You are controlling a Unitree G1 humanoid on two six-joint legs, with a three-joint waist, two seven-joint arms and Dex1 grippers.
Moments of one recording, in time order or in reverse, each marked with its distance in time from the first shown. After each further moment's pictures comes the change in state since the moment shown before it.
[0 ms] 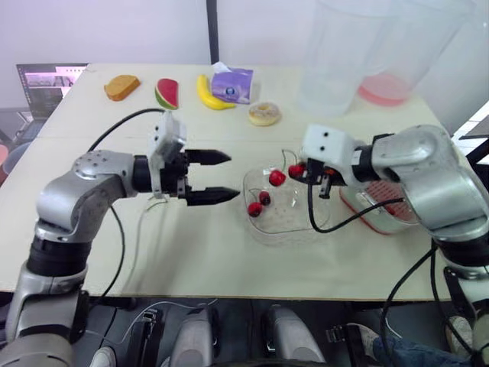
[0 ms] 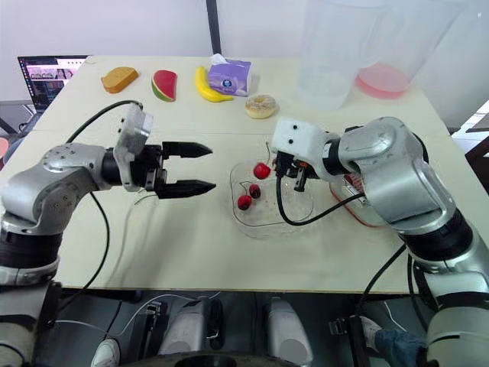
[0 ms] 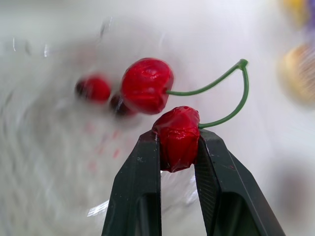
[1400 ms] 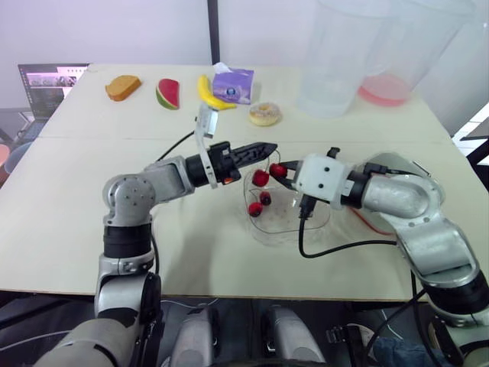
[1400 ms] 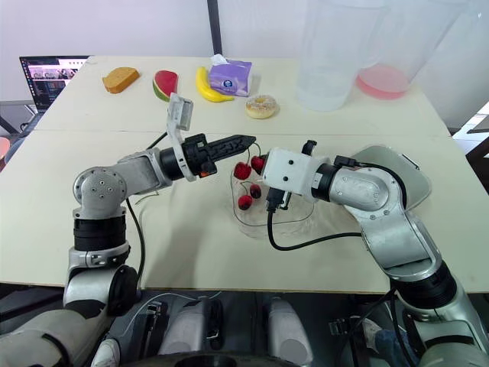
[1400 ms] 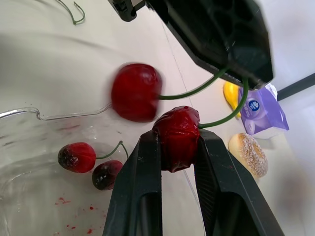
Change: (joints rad) left arm -0.064 -0.408 0.138 0.146 -0.310 0.331 0.539; right arm 0.261 0.089 -0.040 -0.064 -0.025 -0.408 -0.242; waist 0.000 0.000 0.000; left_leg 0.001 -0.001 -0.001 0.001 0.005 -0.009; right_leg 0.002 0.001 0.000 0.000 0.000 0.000
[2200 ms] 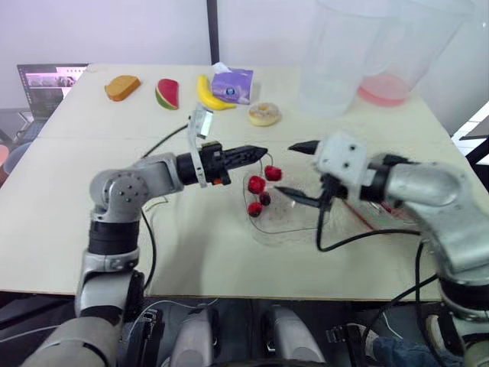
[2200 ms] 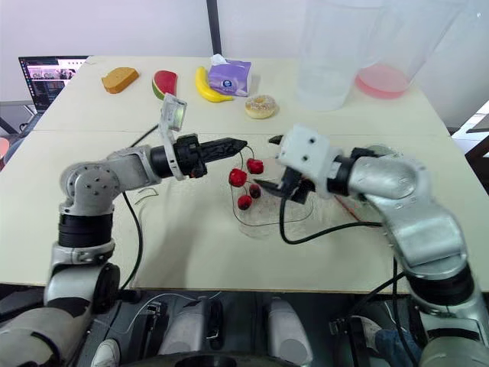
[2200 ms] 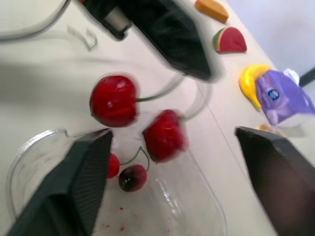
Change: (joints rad) left arm -0.026 0.218 -0.135 0.004 0.159 -0.131 -0.270; right arm -0.077 -0.025 -0.237 -0.059 0.357 0.356 0.081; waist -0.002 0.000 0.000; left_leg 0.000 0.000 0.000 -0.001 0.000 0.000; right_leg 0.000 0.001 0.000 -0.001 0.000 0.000
